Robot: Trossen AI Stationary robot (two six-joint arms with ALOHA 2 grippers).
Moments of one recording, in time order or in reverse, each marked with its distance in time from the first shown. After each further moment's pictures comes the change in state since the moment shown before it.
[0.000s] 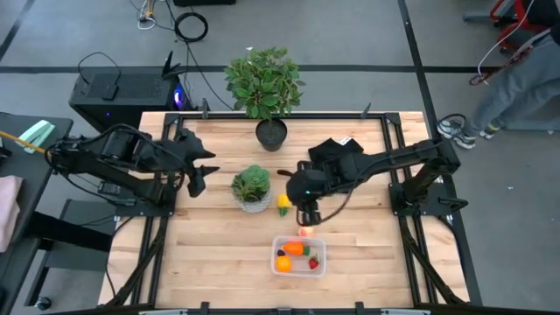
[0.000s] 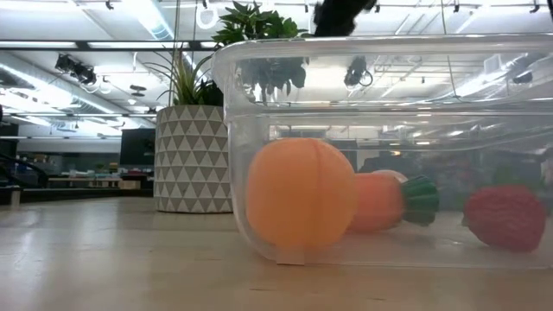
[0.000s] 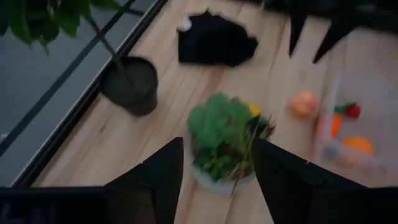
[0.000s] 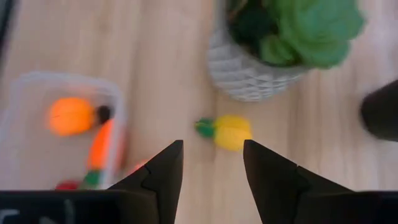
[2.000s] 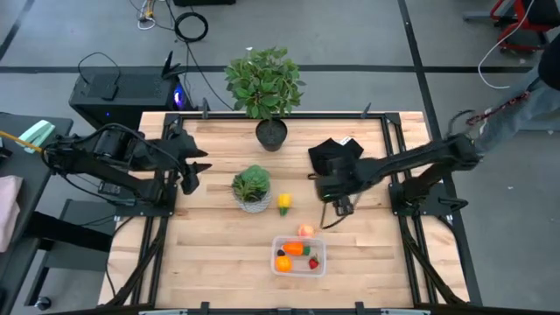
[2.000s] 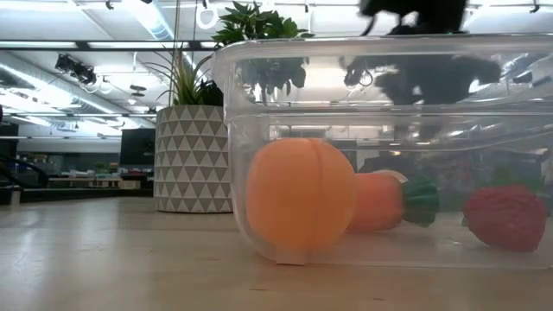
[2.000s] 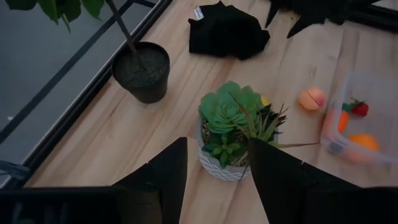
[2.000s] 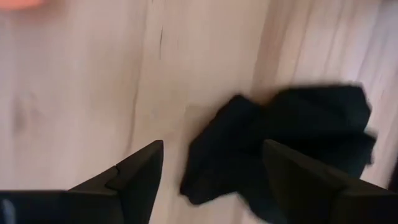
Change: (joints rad) left arm 0.003 -0.041 0.000 -0.076 -0.015 -0.064; right arm -0.032 -0.207 -0.504 -0.062 0.146 -0.125
